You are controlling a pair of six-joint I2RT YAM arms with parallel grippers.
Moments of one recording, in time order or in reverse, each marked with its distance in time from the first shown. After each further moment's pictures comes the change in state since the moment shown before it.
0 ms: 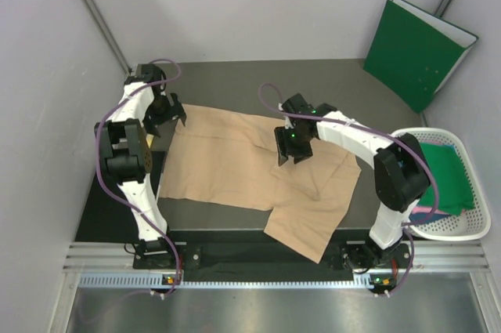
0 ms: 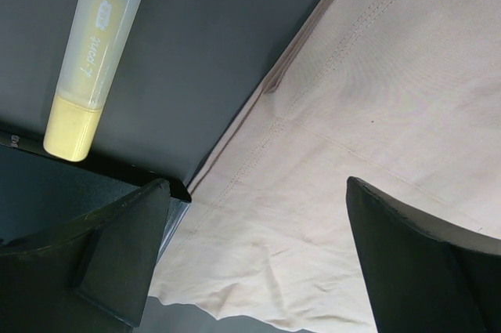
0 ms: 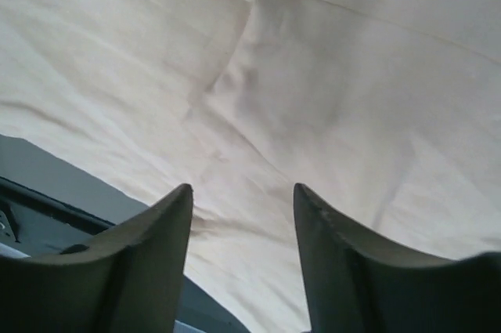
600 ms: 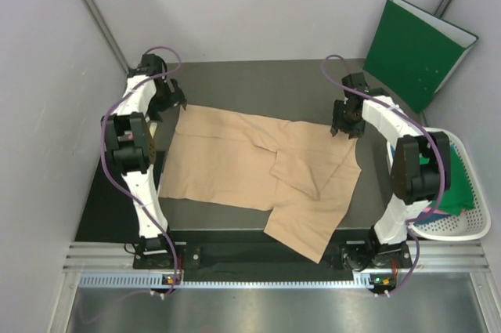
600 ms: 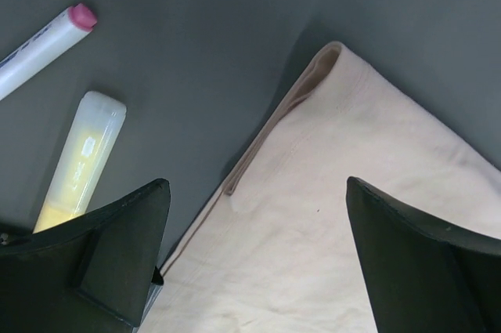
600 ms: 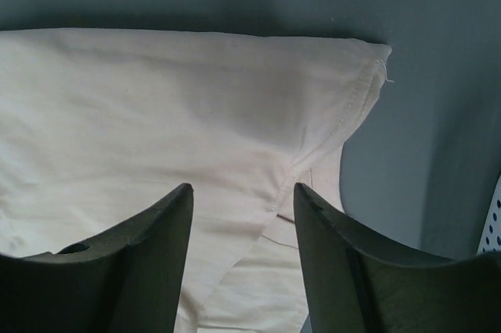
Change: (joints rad) left arm 0.000 0.127 0.180 0.085 0.002 -0.015; right arm -0.444 -0.045 0.005 0.014 0.243 -0.082
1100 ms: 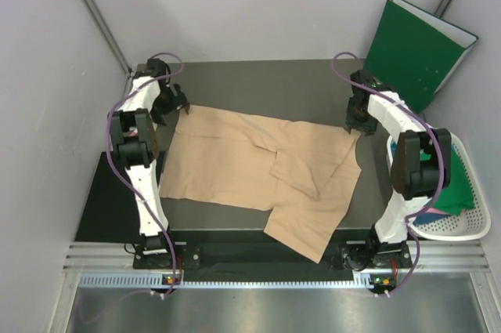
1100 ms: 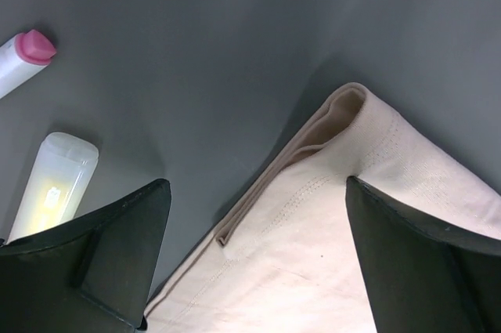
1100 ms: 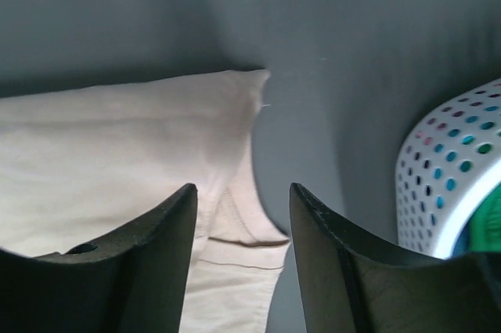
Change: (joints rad) left arm 0.000 0.139 0.089 -0.008 0.002 -0.032; right arm -0.056 0.064 0.062 -0.056 0.172 -0.004
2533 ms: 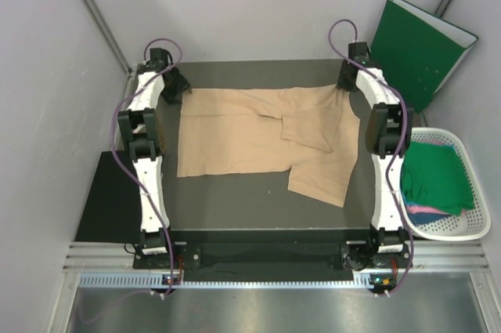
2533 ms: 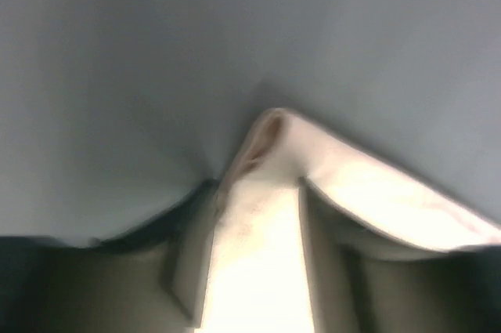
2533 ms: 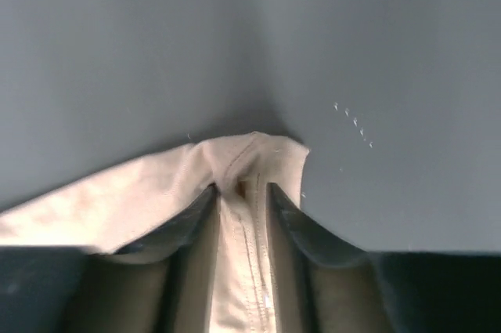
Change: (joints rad) left arm -0.008 0.234 0.341 0.104 0.092 -0.169; right arm -0.076 0.687 0.818 0.196 -0.149 -0.039
